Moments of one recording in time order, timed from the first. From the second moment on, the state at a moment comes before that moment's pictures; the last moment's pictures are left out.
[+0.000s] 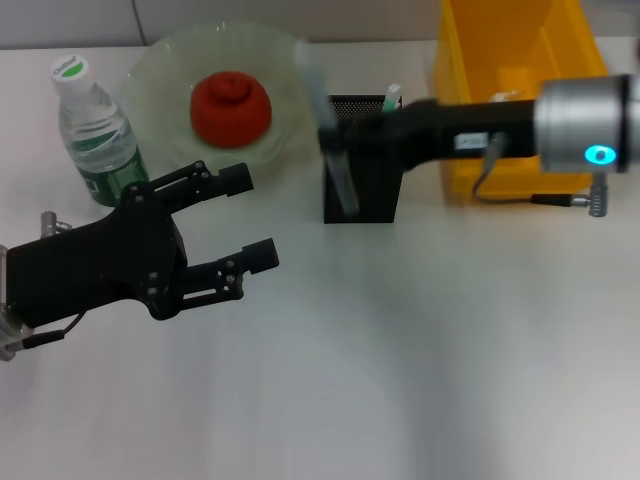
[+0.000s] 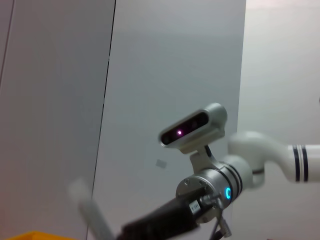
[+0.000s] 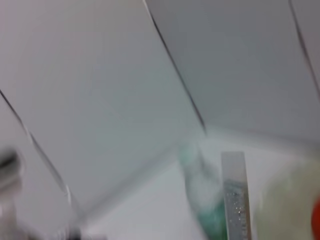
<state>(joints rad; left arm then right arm) -0.31 -2.05 1.04 0.61 1.42 1.79 -1.09 0.48 2.08 -1.32 -1.07 -1.63 -1.26 2.03</state>
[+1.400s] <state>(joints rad) -0.31 -2.06 1.04 0.61 1.43 1.79 -1.09 0.58 2.08 -1.22 -0.42 -1.16 -1.16 1.13</state>
